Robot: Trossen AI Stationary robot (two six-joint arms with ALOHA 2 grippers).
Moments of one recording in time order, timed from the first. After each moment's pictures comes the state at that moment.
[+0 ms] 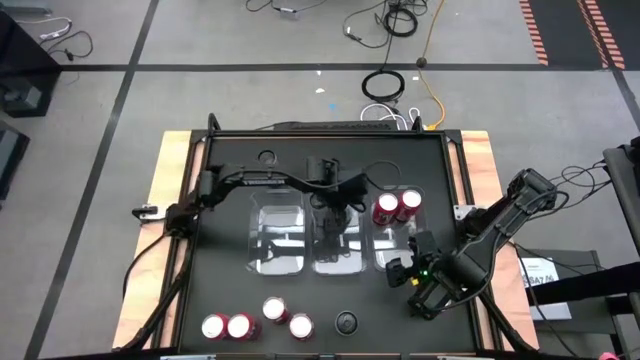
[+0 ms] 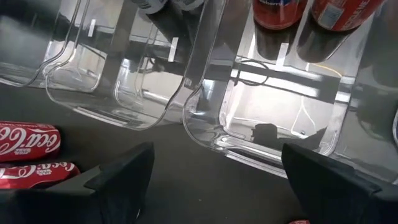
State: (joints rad) left arm 0.06 2.21 2.20 -1.21 -0.06 0.12; right arm 0.75 1.54 1.38 -1.31 0.49 2.08
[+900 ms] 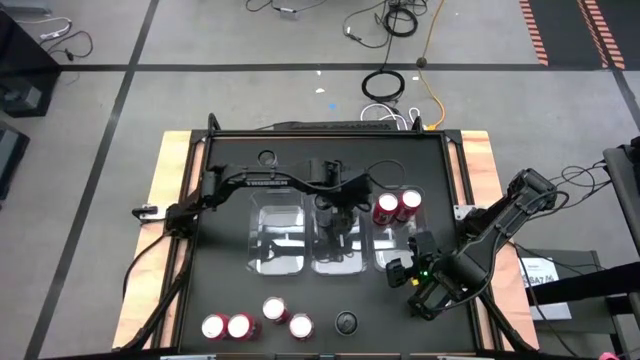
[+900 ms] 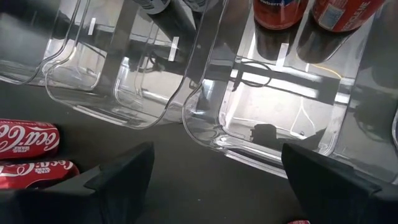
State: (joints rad) left arm 0.06 2.23 2.20 -1.13 -0.06 0.11; right arm 0.76 1.54 1.38 -1.31 0.49 2.07
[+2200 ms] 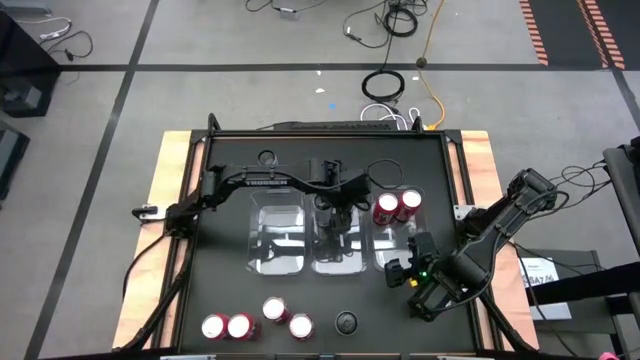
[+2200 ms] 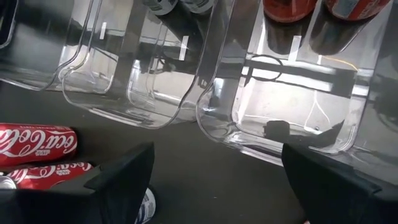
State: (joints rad) left arm 0.06 2.22 2.21 -1.16 -0.04 0.06; right arm 0.76 1.54 1.38 -1.27 0.51 2.11
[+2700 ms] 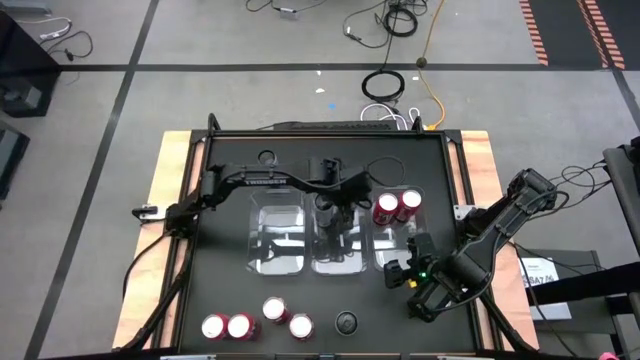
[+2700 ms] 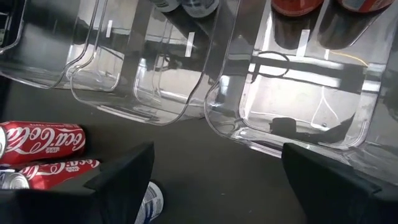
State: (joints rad) left arm 0.06 2.22 2.21 -1.11 -0.05 0.07; right arm 0.76 1.54 1.38 -1.24 0.51 2.11
